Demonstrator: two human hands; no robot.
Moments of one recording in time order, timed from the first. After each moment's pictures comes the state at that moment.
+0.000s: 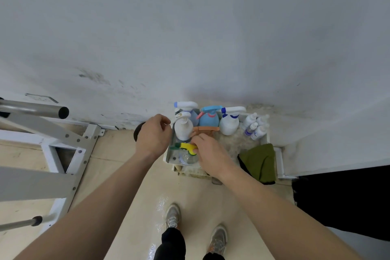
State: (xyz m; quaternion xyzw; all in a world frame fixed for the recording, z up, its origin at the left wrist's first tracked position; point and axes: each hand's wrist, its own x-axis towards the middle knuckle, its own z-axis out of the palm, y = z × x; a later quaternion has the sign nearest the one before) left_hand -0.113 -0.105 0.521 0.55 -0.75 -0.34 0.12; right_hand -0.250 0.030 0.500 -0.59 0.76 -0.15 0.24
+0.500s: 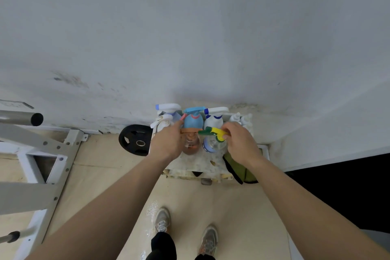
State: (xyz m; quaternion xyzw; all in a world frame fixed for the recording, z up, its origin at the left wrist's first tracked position) left_hand -0.181 -0.075 0.484 0.44 -0.86 -0.26 -0.03; right_hand -0.356 0.078 0.503 -0.46 0.84 -0.18 0.21
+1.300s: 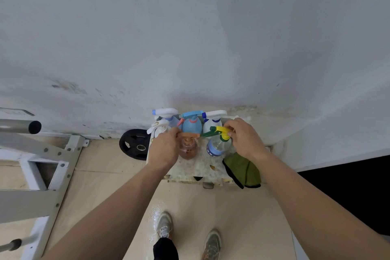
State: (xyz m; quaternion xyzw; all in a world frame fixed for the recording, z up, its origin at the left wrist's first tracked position) left_hand -0.184 -0.071 0.470 0.46 -0.86 -0.23 0.02; right_hand -0.395 0.069 0.492 -0.46 0.84 -0.19 0.23
